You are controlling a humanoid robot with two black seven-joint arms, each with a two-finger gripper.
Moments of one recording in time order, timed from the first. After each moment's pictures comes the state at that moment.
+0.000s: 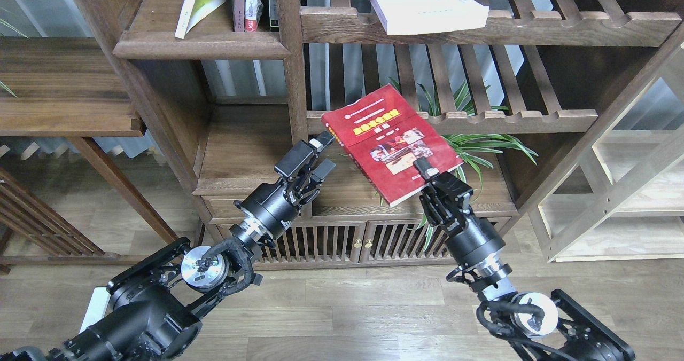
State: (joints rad) left arm -0.46 0.00 -0.70 -1.03 -0.49 -0.49 0.07; right arm 0.02 -0.21 1.00 1.29 0.41 0.58 -0.08
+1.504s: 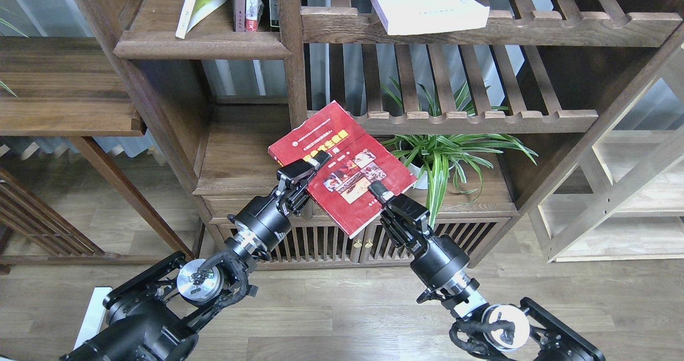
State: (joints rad) left arm -0.40 0.00 -0.71 -1.02 -0.49 -0.49 0.07; right arm 0.03 -0.15 0.91 1.29 0.32 0.58 -0.08
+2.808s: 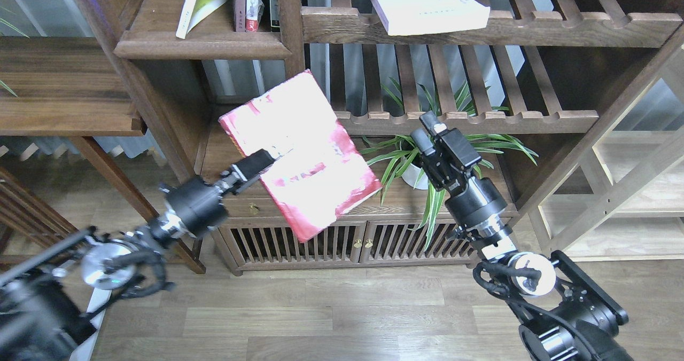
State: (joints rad) left arm -0.40 0.48 -0.74 -1.44 -0.18 -0.49 0.06; right arm 0.16 -0.17 1.11 1.26 0.31 0.58 -0.08
